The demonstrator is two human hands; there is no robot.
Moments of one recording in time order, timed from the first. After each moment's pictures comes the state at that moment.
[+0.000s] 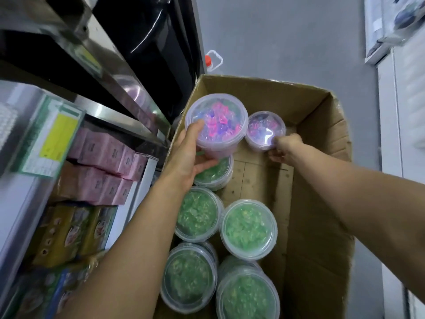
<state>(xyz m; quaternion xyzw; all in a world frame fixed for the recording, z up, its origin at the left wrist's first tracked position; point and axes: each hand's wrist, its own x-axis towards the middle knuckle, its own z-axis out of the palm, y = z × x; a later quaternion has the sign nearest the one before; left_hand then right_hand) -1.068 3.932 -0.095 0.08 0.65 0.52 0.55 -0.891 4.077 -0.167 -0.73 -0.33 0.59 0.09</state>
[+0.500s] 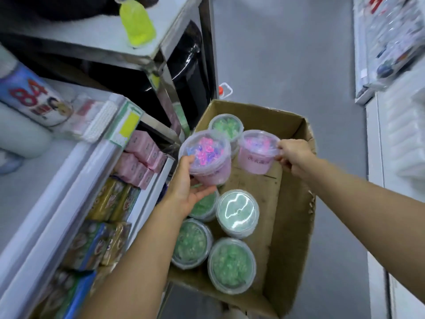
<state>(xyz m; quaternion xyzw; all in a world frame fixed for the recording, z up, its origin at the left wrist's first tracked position) -1.019 3.831 -0.015 -0.06 0.61 0.58 0.54 -0.852 4.012 -0.027 -0.68 -0.44 0.58 0.13</state>
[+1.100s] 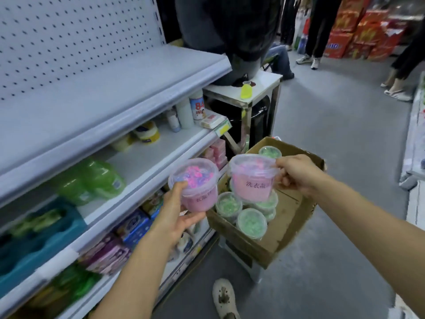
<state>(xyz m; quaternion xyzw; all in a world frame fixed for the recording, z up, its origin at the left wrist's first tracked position) -0.872 3.517 0.165 -0.11 0.59 0.72 0.36 -0.755 3.763 0.208 -0.42 -0.62 0.66 0.09</state>
